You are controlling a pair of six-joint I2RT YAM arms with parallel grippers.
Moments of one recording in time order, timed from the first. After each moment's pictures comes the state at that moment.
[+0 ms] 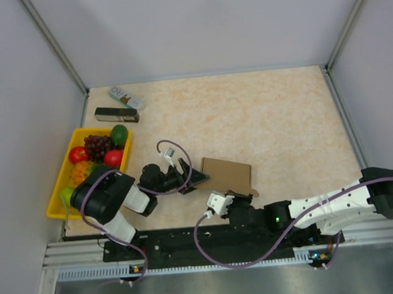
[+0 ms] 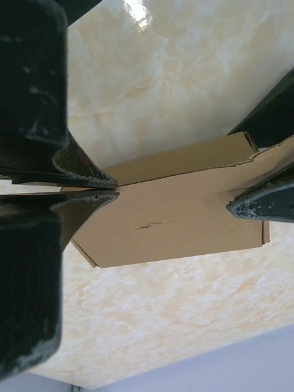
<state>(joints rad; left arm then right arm) -0.51 1.63 0.20 1.18 0.63 -1.15 1.57 1.16 0.50 0.02 0.86 -0.21</state>
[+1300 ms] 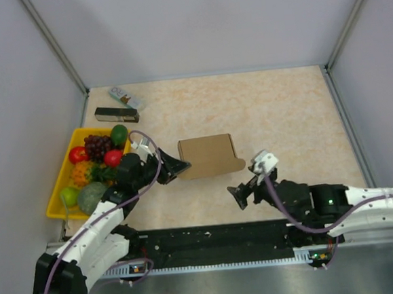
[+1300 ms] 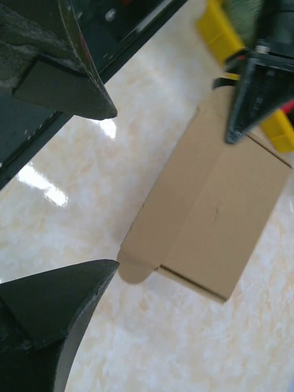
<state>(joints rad) -0.41 0.86 0.39 0.15 0.48 -1.08 1.53 0.73 0.67 -0.29 0.78 0.21</state>
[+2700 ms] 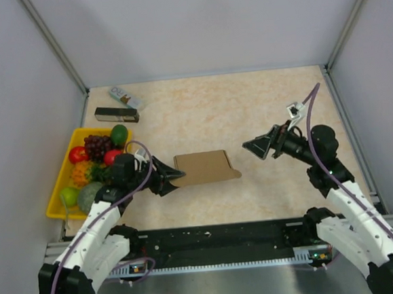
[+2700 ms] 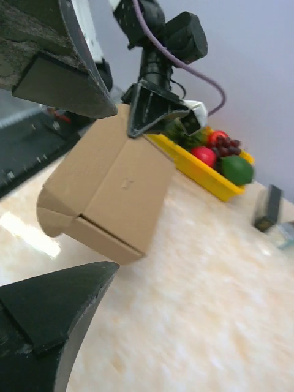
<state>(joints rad) -0.26 0.78 0.44 -0.25 0.67 -1.21 0.27 0.79 0.53 0.12 -0.63 0.72</state>
